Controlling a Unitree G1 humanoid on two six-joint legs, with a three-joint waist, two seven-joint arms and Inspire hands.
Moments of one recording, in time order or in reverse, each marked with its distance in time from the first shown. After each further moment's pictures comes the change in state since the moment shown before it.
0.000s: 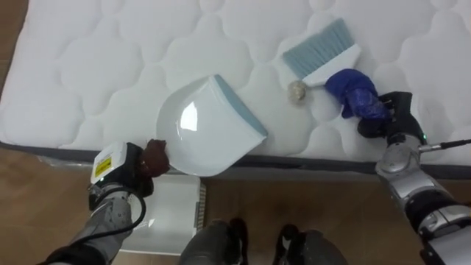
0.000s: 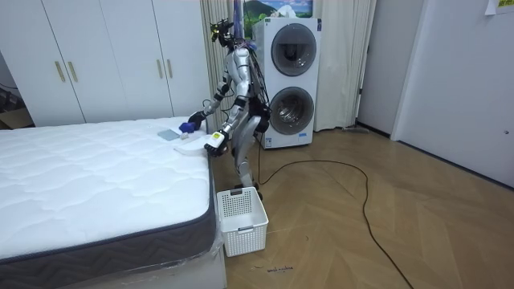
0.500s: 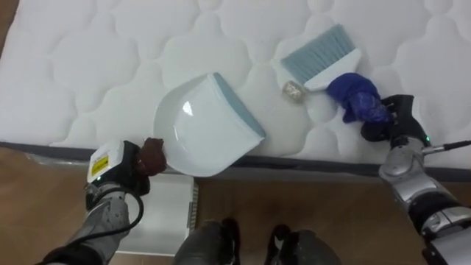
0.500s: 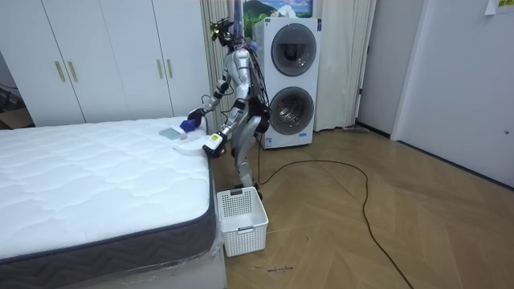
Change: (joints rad) left arm -0.006 0.023 0.006 -0.012 0.073 0.004 0.028; right arm 0.001 -0.036 -0.023 0.053 -0.145 0.025 -0.023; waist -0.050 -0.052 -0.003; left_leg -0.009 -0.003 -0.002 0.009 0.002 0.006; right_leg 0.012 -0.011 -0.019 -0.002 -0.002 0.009
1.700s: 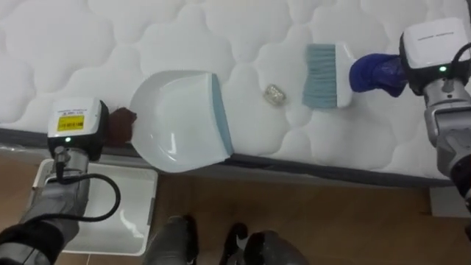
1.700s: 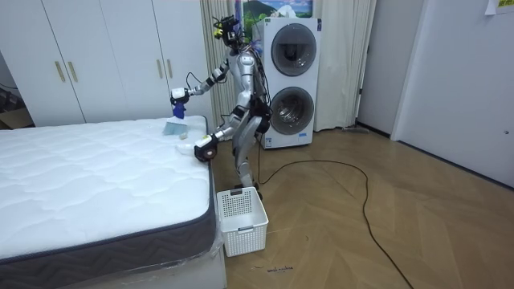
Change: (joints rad) left arm -0.073 0.202 -0.042 -0.081 0.427 0.124 0.105; right arm -0.138 -0.185 0.161 -0.209 -1.063 0.246 0.046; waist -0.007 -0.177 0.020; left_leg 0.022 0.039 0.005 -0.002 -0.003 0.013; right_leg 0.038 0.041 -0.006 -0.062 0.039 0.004
